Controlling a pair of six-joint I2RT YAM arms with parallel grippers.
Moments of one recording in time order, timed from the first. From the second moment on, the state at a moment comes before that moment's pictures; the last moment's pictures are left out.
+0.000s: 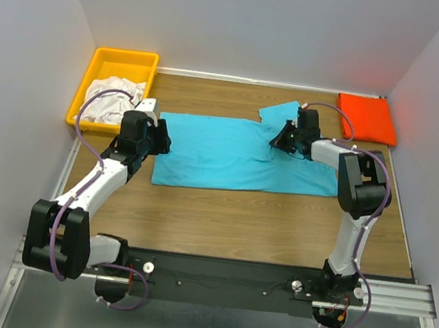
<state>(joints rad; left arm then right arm) -0.14 1.24 0.72 -0.02 0.06 -0.25 0.25 2.05 1.25 0.07 -0.21 0.57</state>
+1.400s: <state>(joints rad) -0.14 1.33 0.86 -0.06 0.02 -0.22 0.19 2.02 1.46 -0.12 -0.25 0.29</state>
